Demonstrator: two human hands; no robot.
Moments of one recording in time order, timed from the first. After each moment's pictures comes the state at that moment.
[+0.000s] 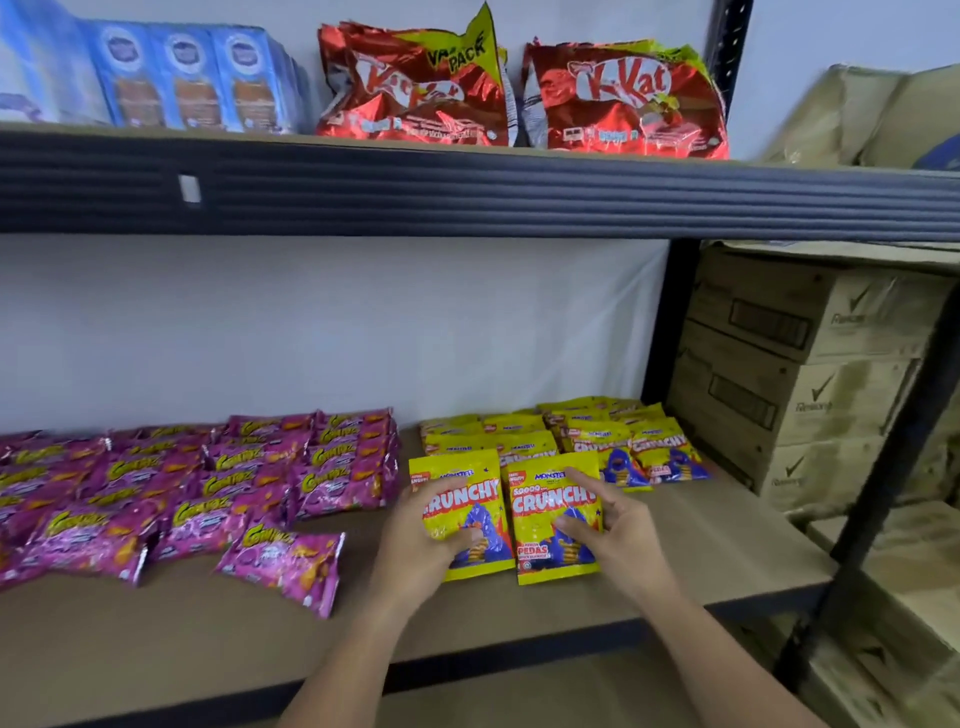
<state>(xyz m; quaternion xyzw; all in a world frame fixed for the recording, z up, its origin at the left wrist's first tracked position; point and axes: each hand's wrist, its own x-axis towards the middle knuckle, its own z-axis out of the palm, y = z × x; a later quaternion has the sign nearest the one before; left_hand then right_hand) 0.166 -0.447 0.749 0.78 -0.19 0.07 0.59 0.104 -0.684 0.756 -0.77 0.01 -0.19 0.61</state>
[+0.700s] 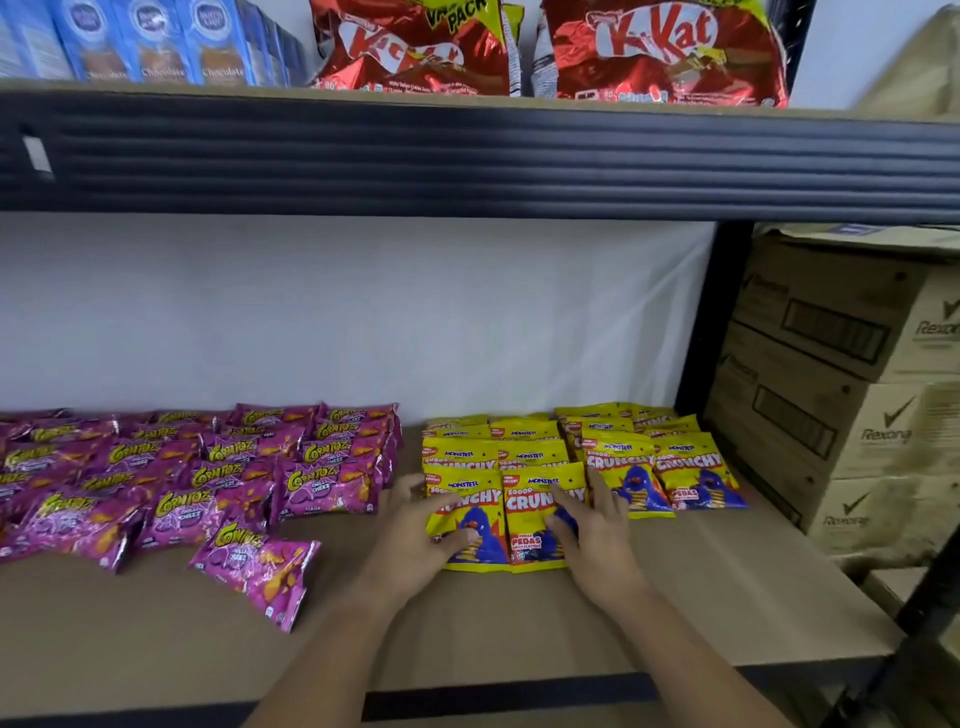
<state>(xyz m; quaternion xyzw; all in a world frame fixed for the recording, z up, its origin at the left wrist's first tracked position) 0.223 -0.472 0.718 0.88 -0.15 0.12 0.43 0.189 -0.714 0.707 -0.95 0.03 -0.20 0.26</state>
